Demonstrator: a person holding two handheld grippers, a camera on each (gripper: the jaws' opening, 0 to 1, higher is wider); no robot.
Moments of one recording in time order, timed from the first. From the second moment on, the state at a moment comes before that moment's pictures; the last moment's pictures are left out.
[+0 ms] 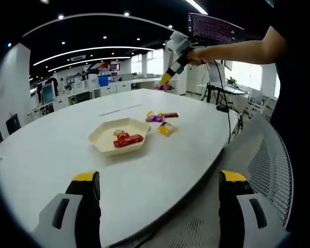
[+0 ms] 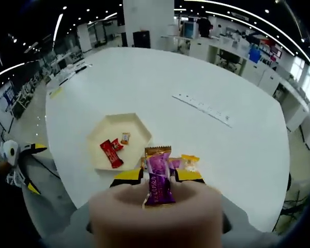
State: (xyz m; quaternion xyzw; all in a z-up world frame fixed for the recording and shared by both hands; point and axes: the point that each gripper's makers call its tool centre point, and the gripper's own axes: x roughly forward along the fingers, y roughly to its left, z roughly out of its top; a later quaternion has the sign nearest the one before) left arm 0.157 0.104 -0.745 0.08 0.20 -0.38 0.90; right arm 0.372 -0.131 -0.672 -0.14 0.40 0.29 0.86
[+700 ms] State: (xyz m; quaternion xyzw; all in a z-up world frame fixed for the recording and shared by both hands) left arm 0.159 0.102 -0.740 0.08 0.19 -0.38 0.90; right arm 0.378 -0.116 -0.631 -0.16 0.37 0.30 0.87
